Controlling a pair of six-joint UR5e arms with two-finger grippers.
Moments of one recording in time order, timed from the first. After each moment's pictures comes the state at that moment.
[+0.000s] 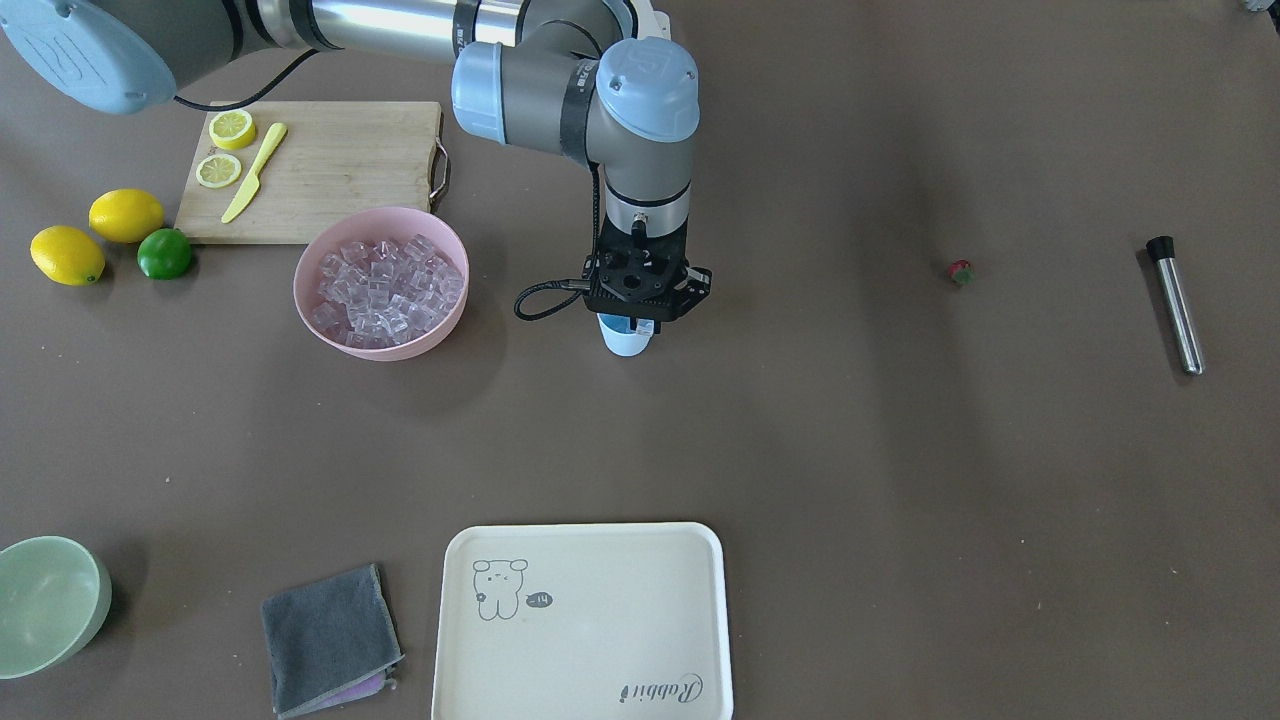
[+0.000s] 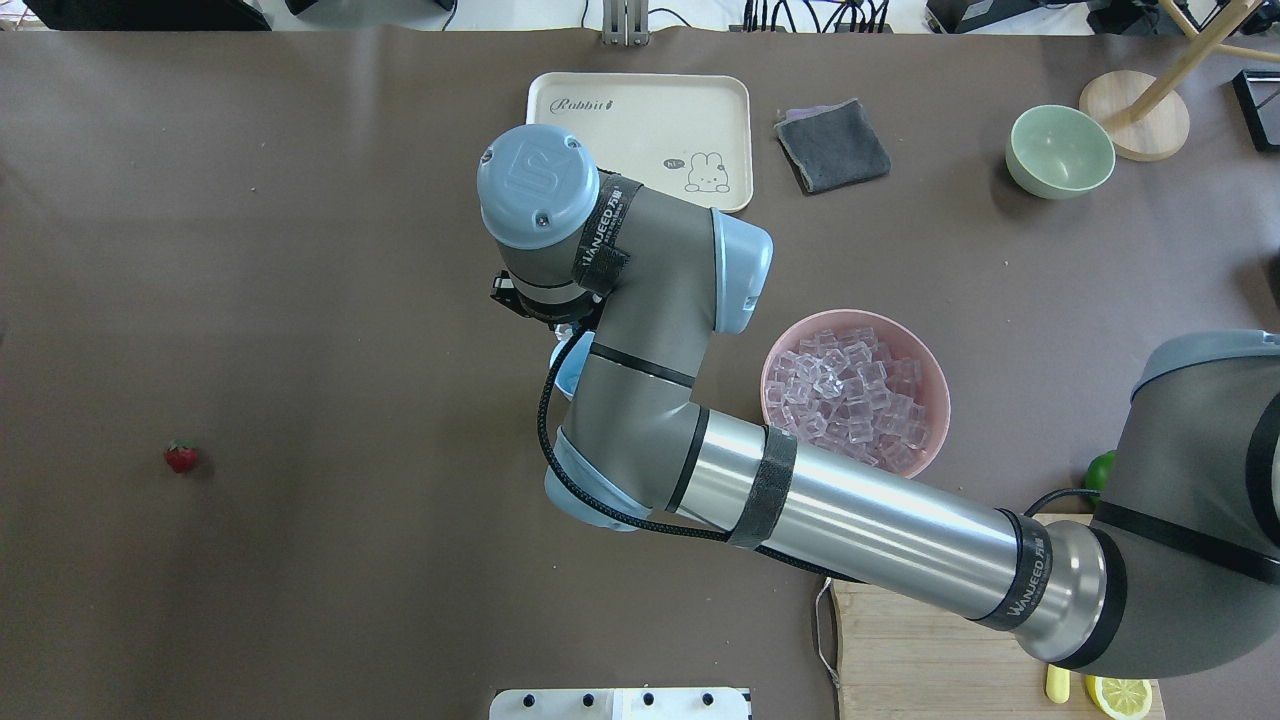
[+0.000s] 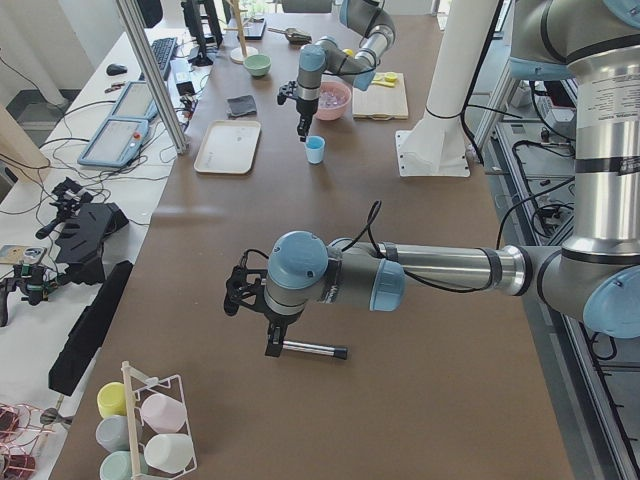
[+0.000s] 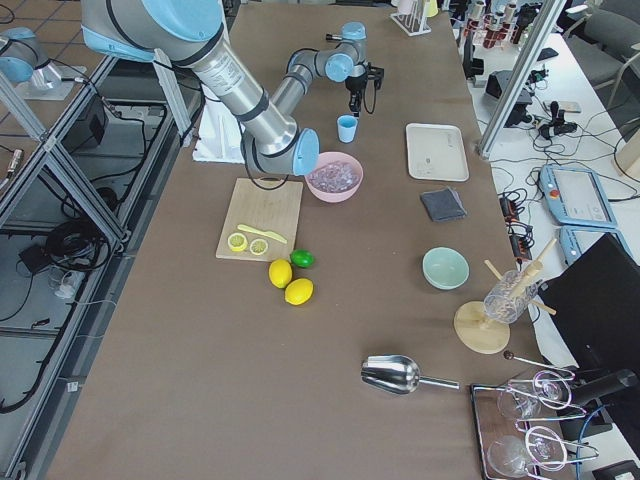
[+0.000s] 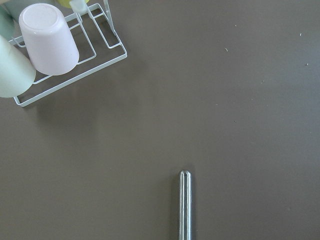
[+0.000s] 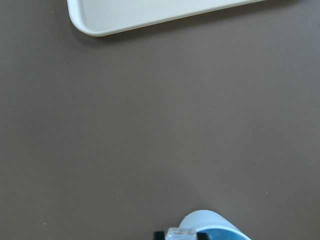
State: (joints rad) left arm -1.73 -1.47 -1.72 -1.70 -2.45 0.04; right arm 0.51 -0.55 1.36 -1.59 1.81 1.44
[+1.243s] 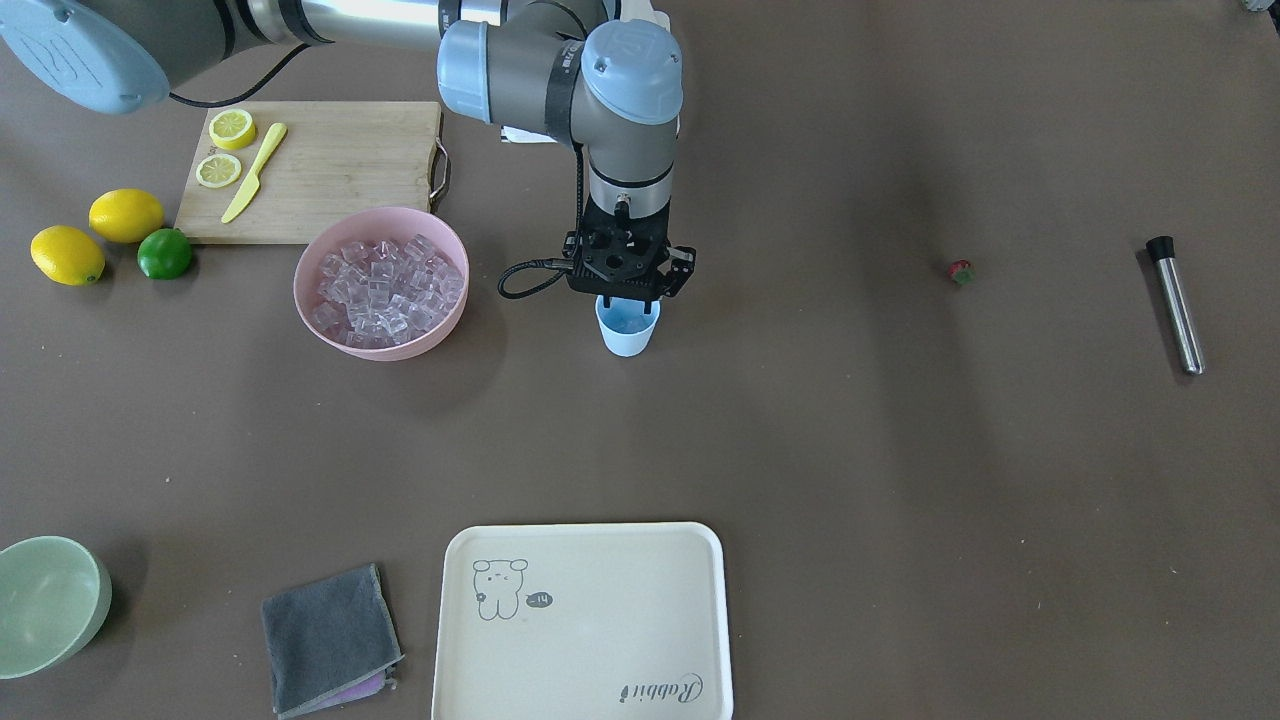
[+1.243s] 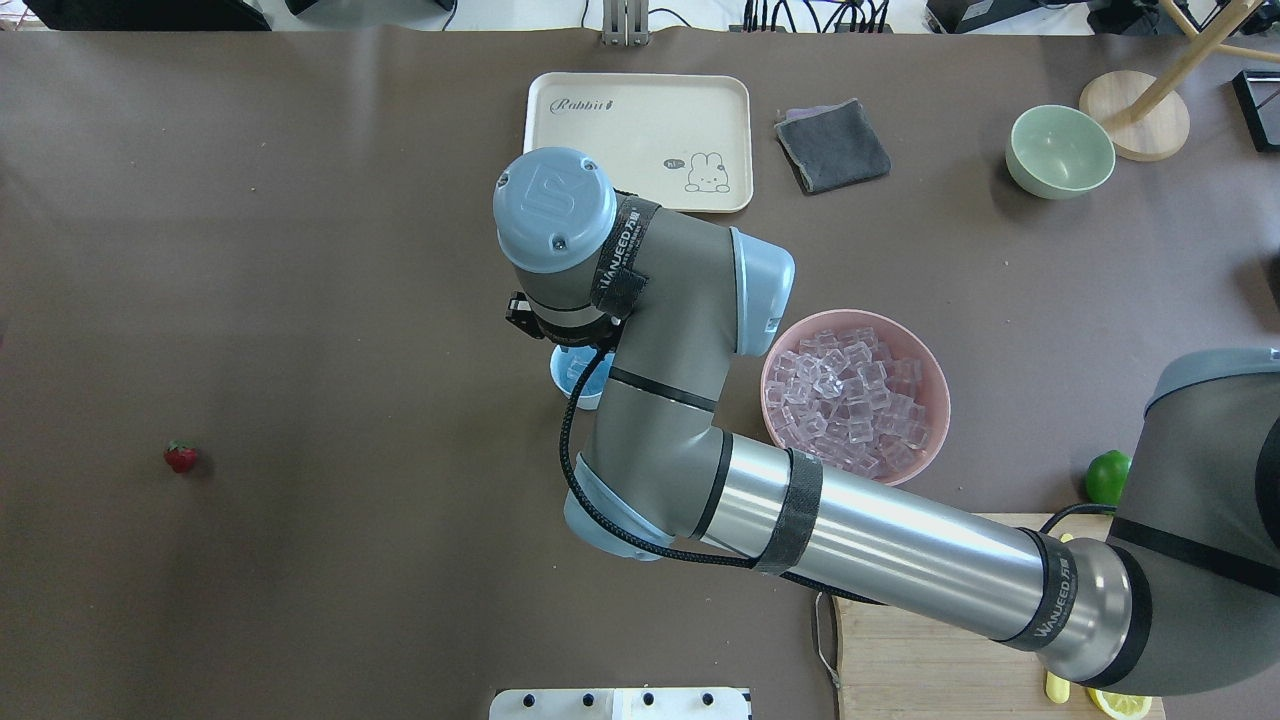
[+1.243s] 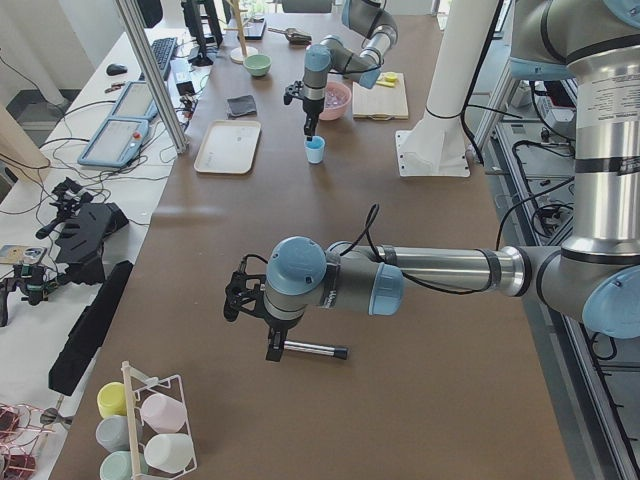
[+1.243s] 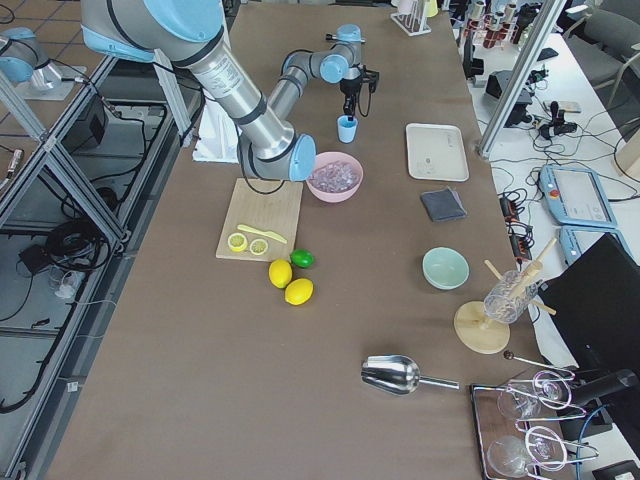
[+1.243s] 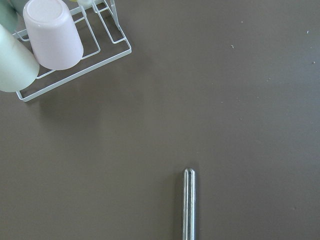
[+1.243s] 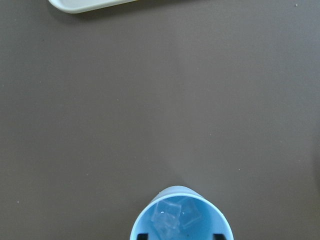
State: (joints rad) left arm -1.73 -1.48 -1.70 -1.70 -2.45 0.04; right arm 0.49 -0.60 1.46 -1.67 1.81 1.43
